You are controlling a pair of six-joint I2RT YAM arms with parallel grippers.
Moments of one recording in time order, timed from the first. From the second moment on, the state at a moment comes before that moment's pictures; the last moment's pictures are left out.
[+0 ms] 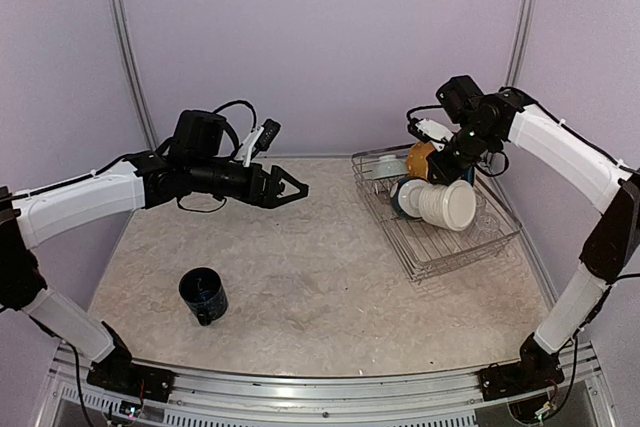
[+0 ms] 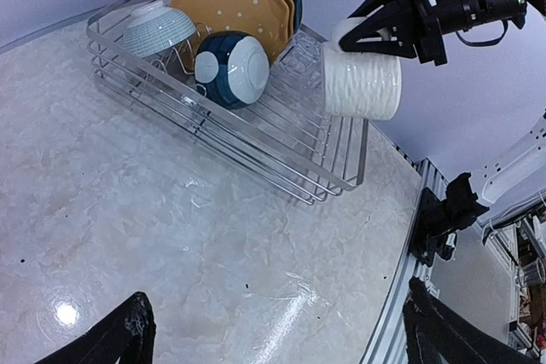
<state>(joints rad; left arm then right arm) -0.67 1.47 1.20 -0.22 0.51 -0.28 0.47 1.63 1.68 -1.05 0.04 -0.20</state>
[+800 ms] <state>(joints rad) -0.67 1.44 1.20 -0.24 0.44 -0.29 0.43 1.90 1.71 -1.15 0.15 -0.34</state>
